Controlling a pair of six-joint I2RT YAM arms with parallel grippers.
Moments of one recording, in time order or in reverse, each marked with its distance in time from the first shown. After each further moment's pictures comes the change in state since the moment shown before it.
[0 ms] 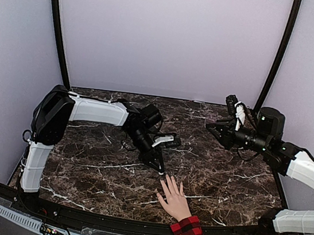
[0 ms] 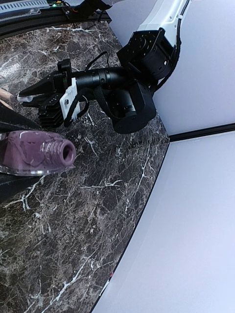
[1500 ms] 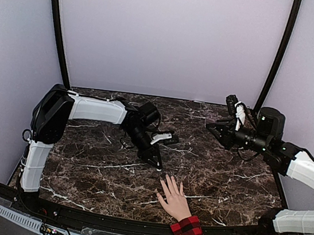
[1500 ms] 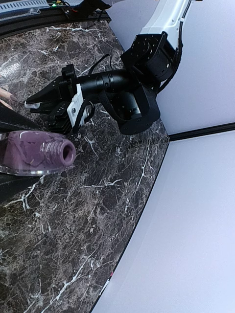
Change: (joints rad) left arm 0.029 0.000 0.000 0.009 -0.061 -0.024; right arm 0.000 -0.001 0.000 0.000 0.003 0.000
